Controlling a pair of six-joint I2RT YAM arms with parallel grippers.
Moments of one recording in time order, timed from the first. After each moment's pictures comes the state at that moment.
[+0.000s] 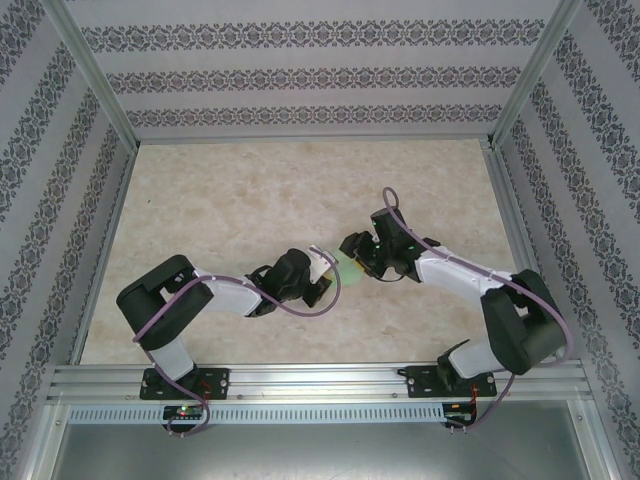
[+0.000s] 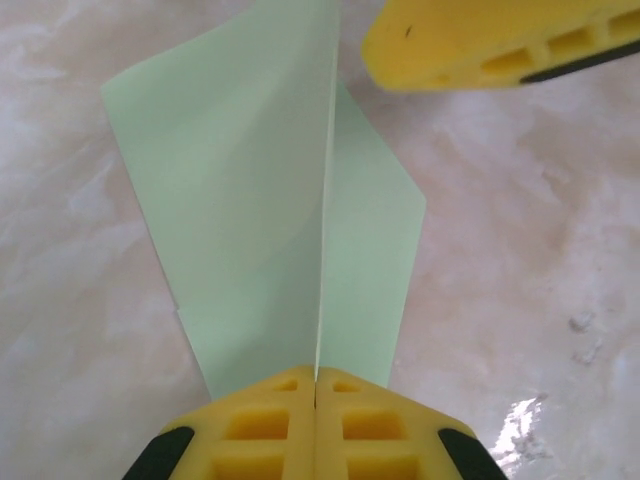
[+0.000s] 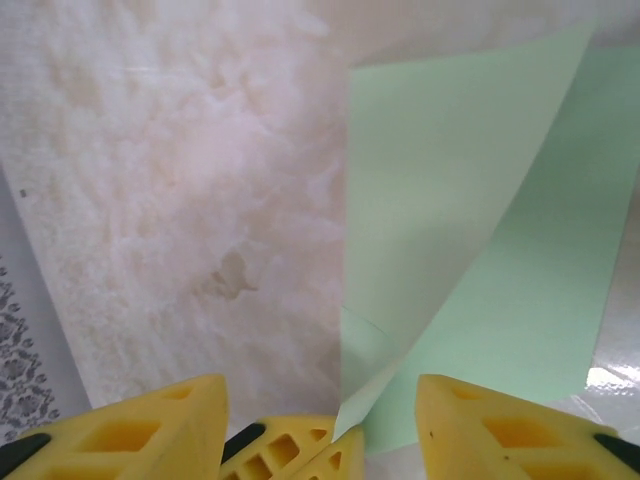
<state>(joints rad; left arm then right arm) -0.86 1.71 0.65 0.41 0.12 -0.12 0.50 1.42 0.74 -0.19 -0.30 1.05</state>
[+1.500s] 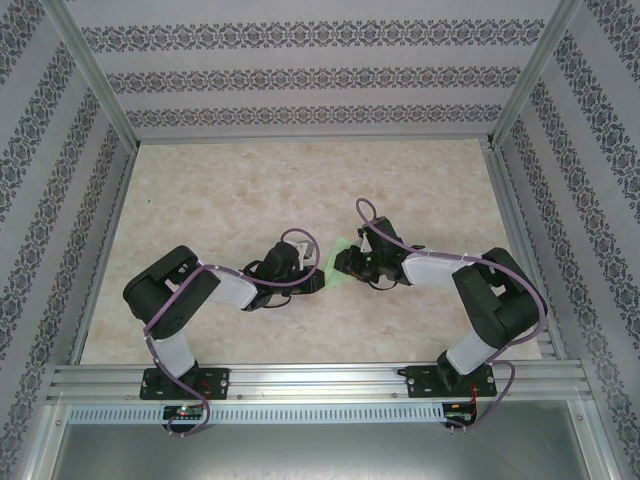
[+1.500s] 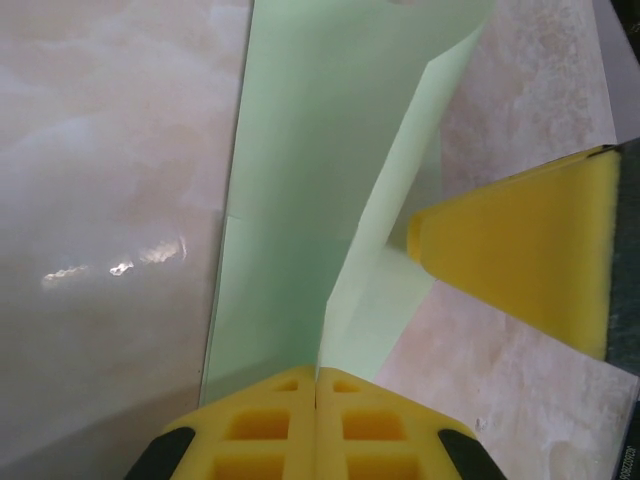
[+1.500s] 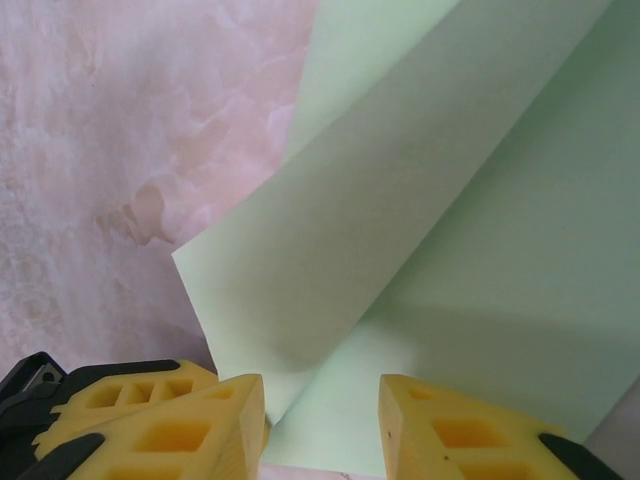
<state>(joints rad) -0.75 1.77 0.62 0.50 0.31 -0.82 0.53 1.62 0.69 -0.01 -0.39 0.81</state>
